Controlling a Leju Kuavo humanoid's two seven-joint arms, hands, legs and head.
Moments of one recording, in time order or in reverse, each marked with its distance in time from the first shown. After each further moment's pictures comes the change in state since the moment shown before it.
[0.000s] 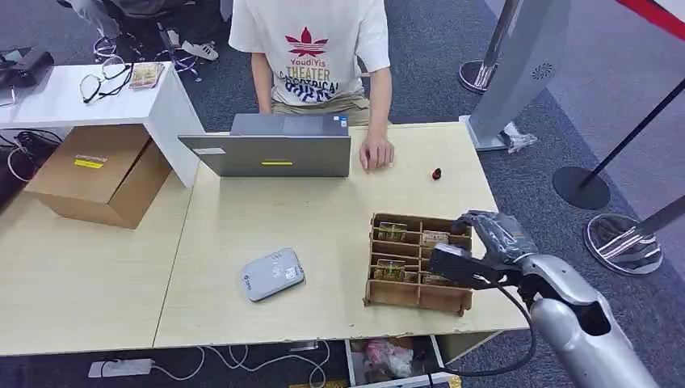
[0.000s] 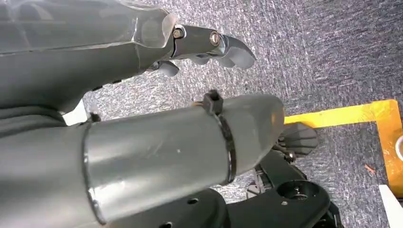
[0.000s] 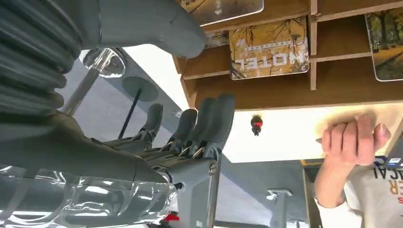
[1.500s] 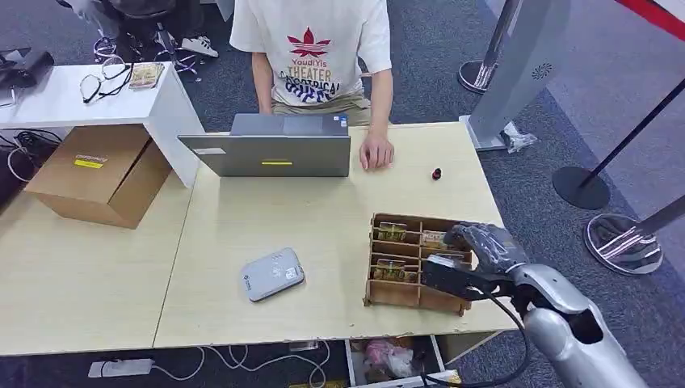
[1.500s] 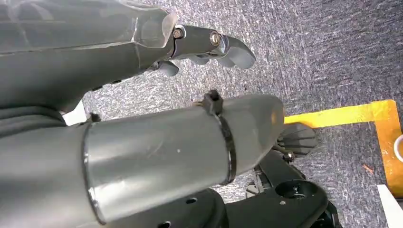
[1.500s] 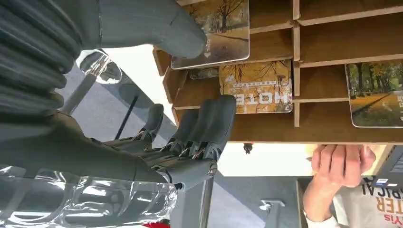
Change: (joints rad) left arm -0.001 -0.001 0.000 0.000 -0.002 0.001 0.000; right arm 0.030 0.005 0.029 -0.002 -0.003 -0.001 0.000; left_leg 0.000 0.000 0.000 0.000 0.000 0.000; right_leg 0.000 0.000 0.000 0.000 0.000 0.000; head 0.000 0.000
